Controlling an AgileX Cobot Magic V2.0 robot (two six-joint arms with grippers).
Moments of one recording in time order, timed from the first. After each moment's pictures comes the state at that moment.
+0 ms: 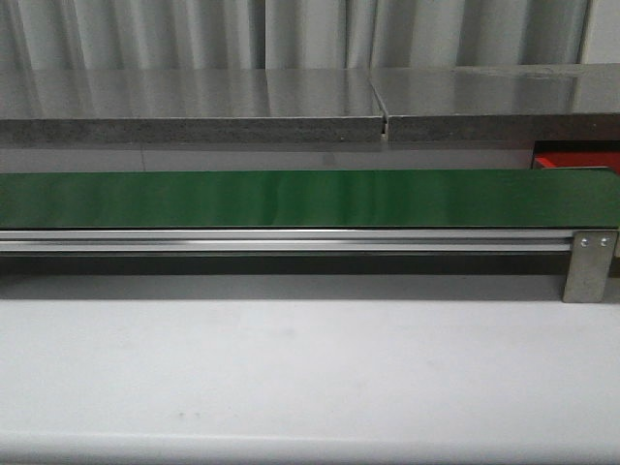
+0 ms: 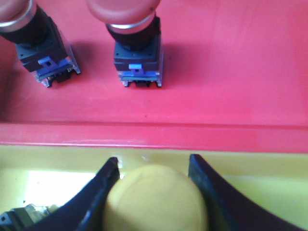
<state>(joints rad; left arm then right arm) 0.07 0.59 -0.60 -0.31 0.58 0.23 -0.66 1.94 -1.13 1.25 0.46 -1.56</state>
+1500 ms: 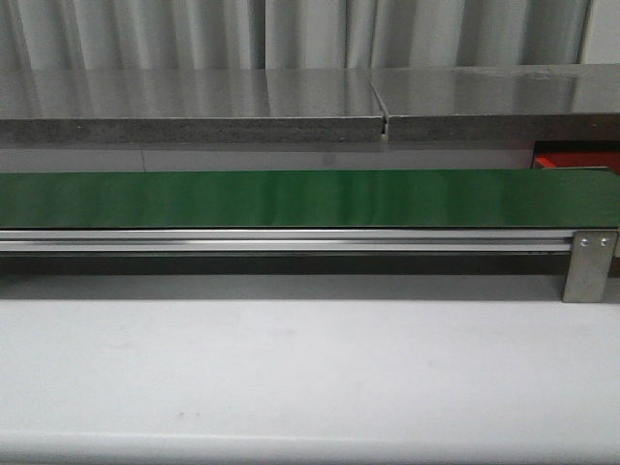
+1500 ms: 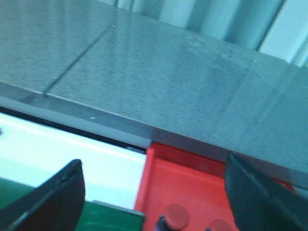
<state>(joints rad) 0.07 0.59 -0.60 -0.31 0.58 0.23 -0.21 1.20 -0.93 1.32 0.18 -1.56</state>
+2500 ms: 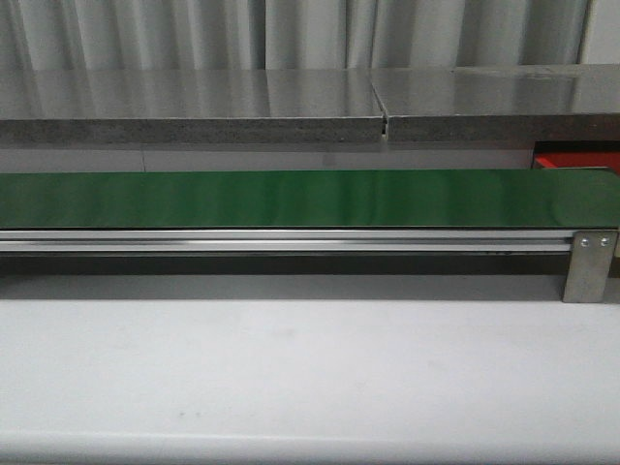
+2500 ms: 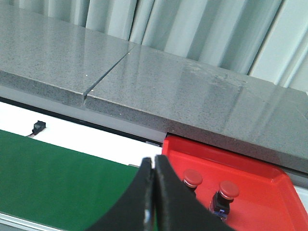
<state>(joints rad) 0.07 0.59 -0.60 -0.31 0.55 0.23 -0.19 0.62 -0.49 1.37 0.17 -1.56</state>
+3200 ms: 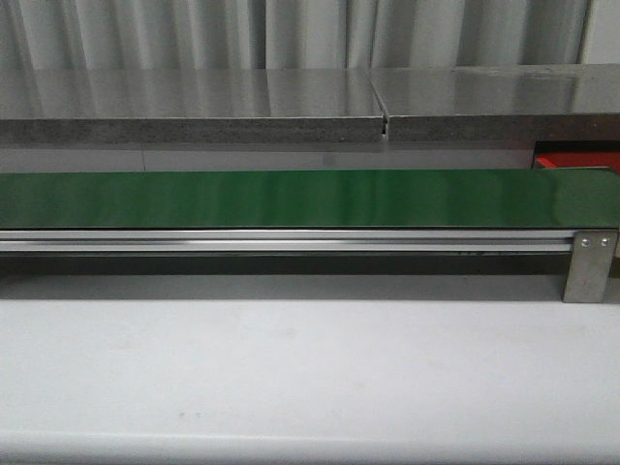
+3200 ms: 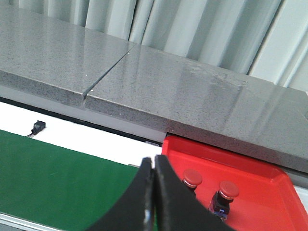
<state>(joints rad) 0.07 0.62 -0.60 -0.34 0.57 0.23 -0.19 0.62 -0.49 1.37 0.17 -1.56</state>
